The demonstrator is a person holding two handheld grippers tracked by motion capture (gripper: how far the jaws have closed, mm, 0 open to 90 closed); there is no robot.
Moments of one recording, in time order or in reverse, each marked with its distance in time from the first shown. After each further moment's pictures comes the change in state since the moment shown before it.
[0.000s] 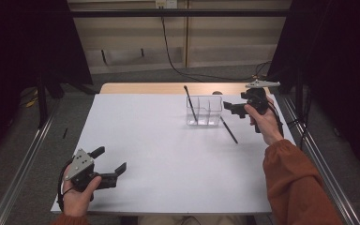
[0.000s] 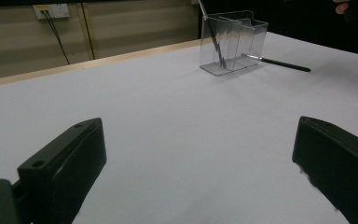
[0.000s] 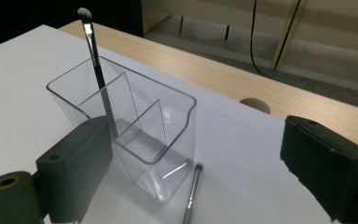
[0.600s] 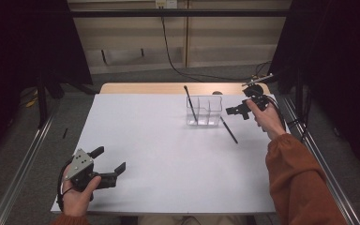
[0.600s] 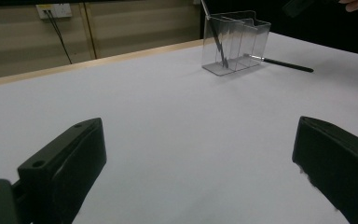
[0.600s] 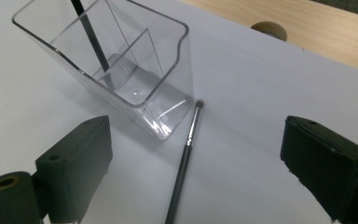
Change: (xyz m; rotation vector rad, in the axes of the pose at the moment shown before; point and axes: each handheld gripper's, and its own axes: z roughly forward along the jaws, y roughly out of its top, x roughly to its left) left arm 0.001 0.000 0.000 0.000 0.009 0.001; right arm -0.015 0.009 0.011 0.336 0.042 0.045
